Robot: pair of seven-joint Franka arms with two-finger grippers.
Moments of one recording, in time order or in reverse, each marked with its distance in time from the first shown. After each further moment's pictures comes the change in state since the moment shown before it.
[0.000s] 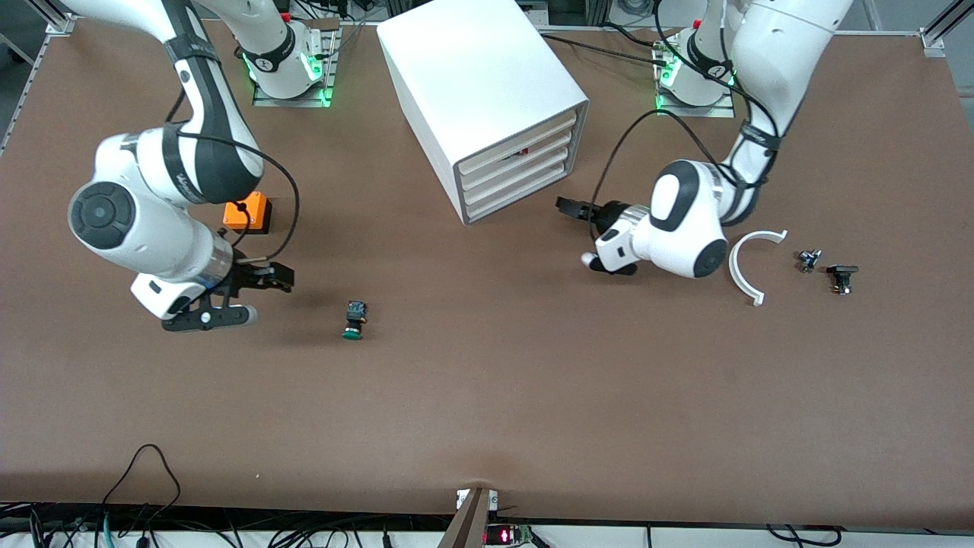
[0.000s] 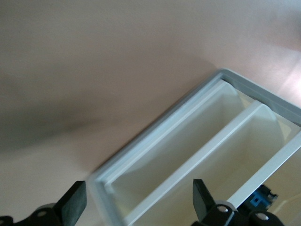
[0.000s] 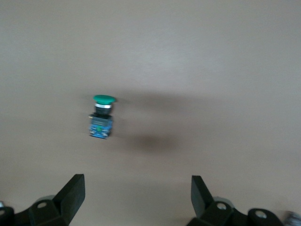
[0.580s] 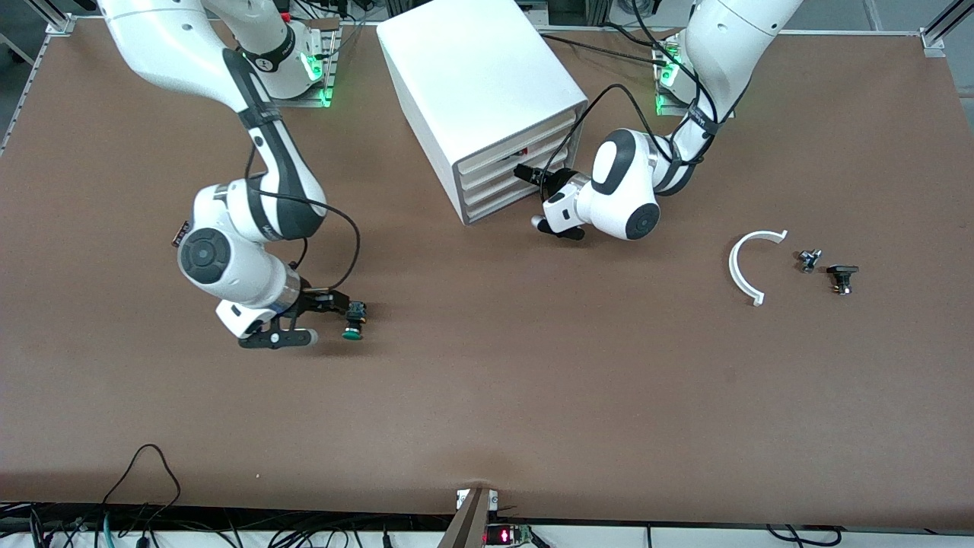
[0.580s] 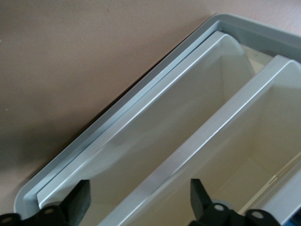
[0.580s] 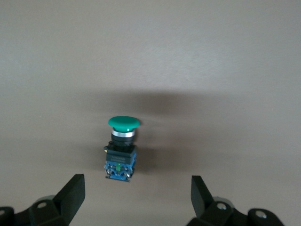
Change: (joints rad) left arm -0.038 0.010 -0.132 -0.092 -0.042 0.144 0.000; right arm 0.075 0.174 0.002 -0.039 0.041 0.256 0.076
